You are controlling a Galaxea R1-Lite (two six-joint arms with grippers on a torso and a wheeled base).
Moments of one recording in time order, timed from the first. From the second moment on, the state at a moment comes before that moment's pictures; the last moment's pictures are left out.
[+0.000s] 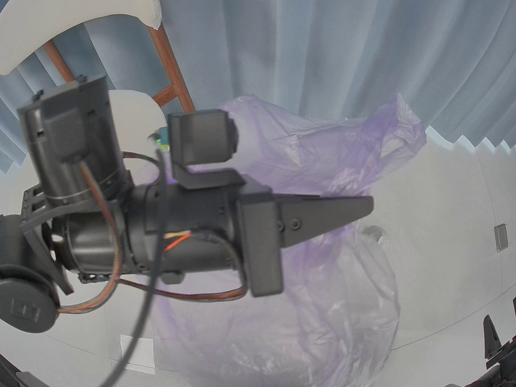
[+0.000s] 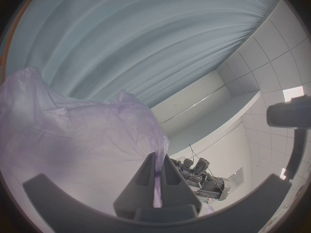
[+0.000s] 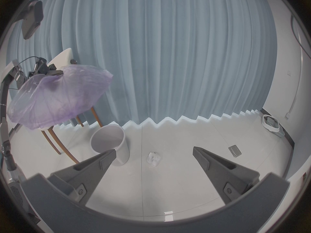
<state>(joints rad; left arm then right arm) -0.87 1.55 -0.94 -0.64 -0.55 -0.43 0.00 0.02 -0.02 0.00 -0.01 0.02</state>
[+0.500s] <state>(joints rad) -0.82 1.79 -1.13 -0.72 -0.56 -0.43 0.00 0.02 -0.02 0.00 -0.01 0.02</state>
